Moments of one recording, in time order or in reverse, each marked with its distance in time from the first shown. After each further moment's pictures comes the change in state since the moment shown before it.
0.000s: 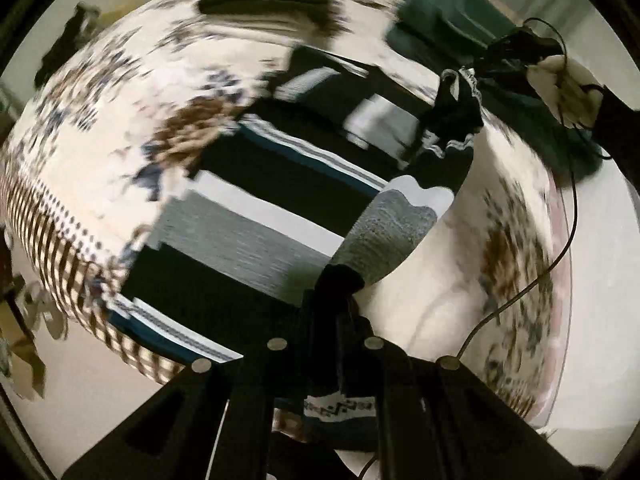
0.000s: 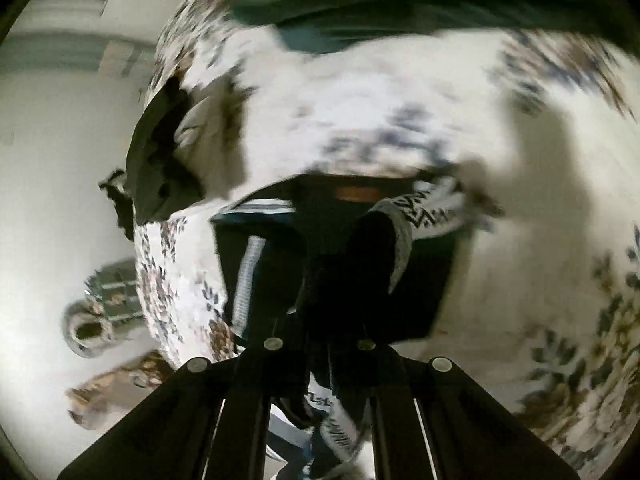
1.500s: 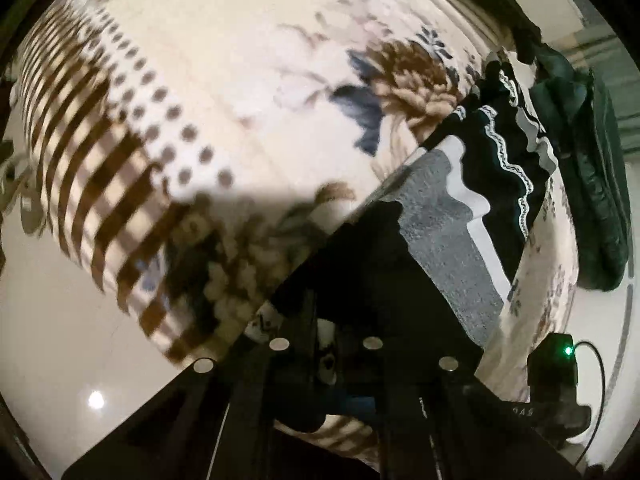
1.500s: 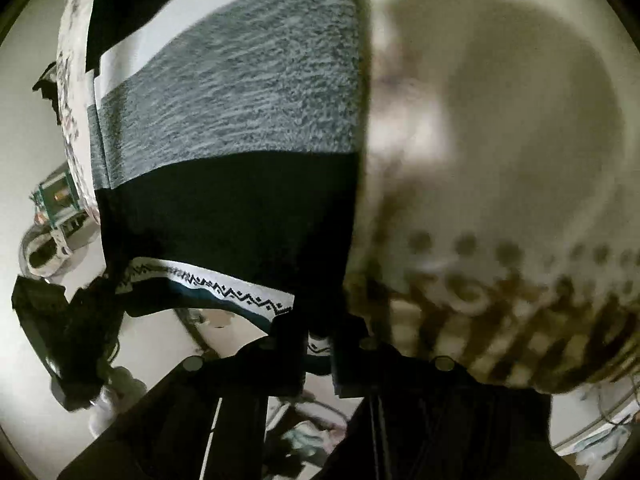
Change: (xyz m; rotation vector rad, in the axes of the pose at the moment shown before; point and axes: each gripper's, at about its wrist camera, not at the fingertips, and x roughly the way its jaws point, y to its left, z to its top) left arm 0.074 0.222 -0.017 -0.401 0.153 -0.059; right arm 0.229 -0.010 -0.449 0.121 0.453 -0.088
